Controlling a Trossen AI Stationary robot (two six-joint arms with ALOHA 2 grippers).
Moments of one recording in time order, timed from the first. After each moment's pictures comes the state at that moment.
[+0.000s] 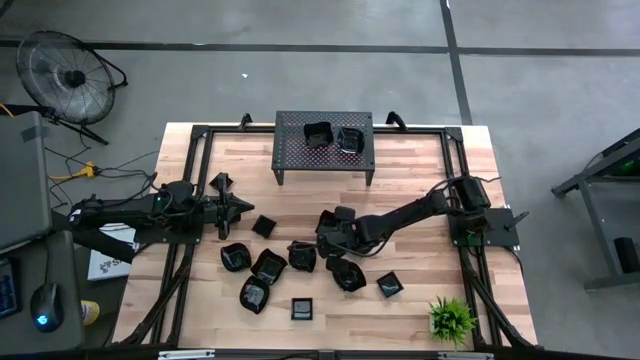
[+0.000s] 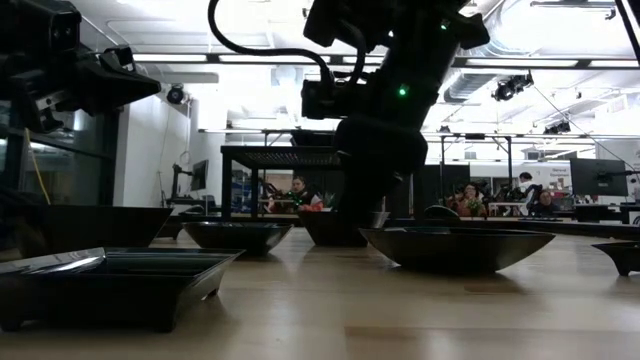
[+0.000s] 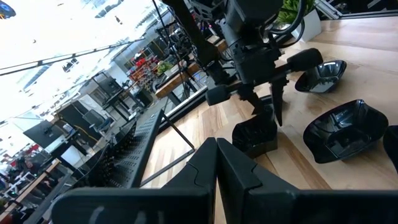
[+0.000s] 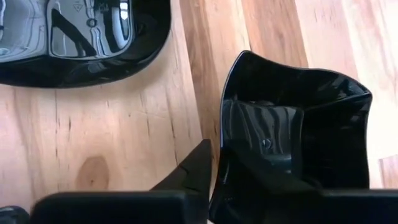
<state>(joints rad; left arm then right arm) 0.06 0.02 0.02 0.01 0.06 0.65 0.22 2.01 1.33 -0.48 0.32 0.31</state>
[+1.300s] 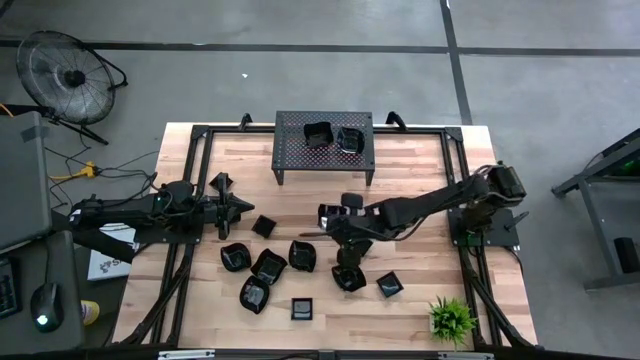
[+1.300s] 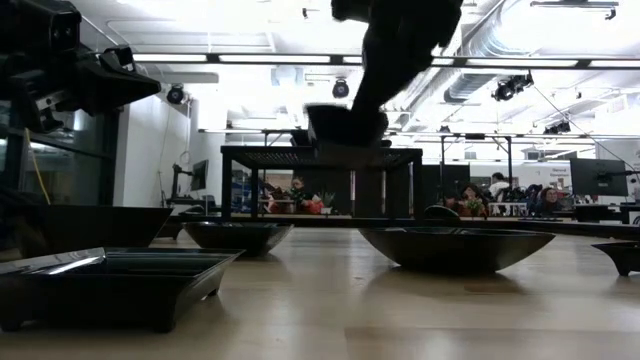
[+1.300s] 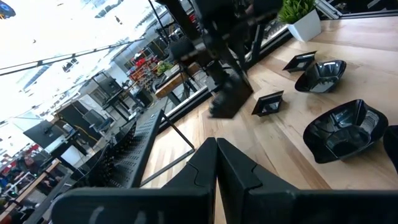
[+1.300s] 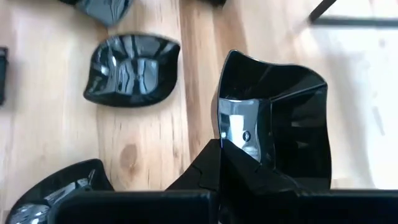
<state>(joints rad) 0.06 0.02 0.02 0.01 0.06 0.65 0.22 1.73 1.33 -0.59 0.30 0.20</state>
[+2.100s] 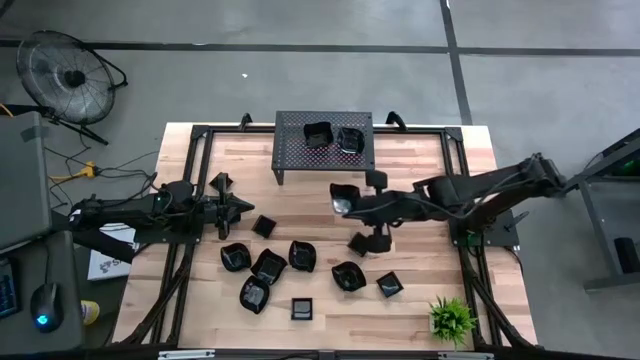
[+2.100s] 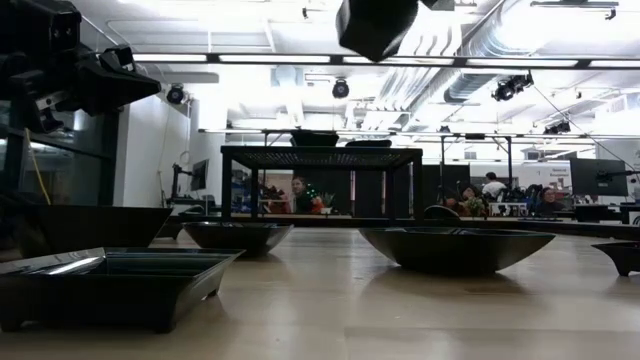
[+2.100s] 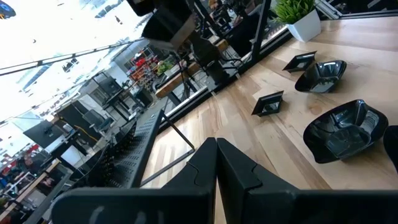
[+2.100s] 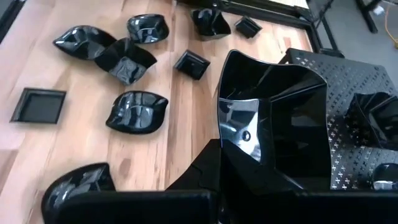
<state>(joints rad) 0.06 0.02 0.02 0.01 0.06 0.65 0.25 1.39 1.33 -0.67 0.33 0.01</state>
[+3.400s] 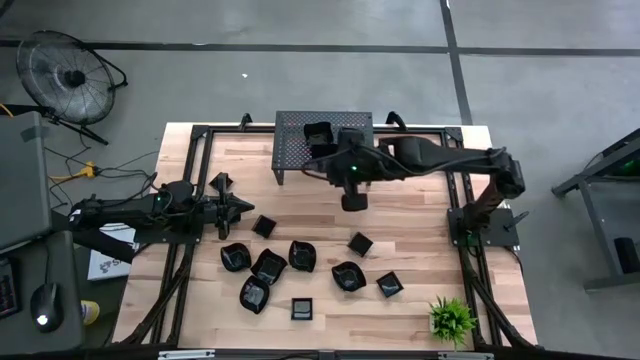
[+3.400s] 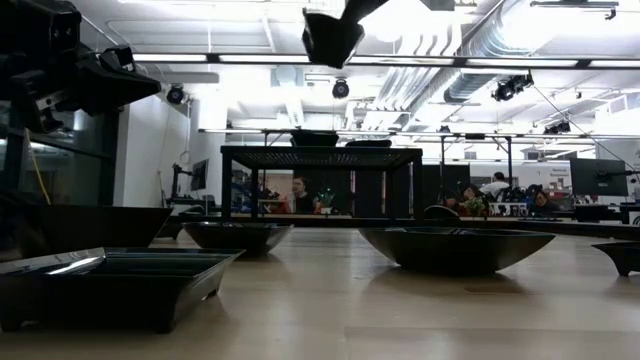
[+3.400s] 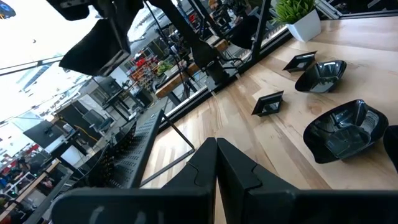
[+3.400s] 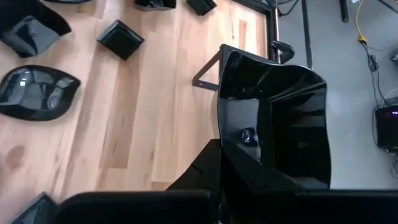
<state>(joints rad) 0.06 0.02 0.02 0.01 0.06 0.65 -0.03 1.71 1.84 -0.98 0.28 -0.31</state>
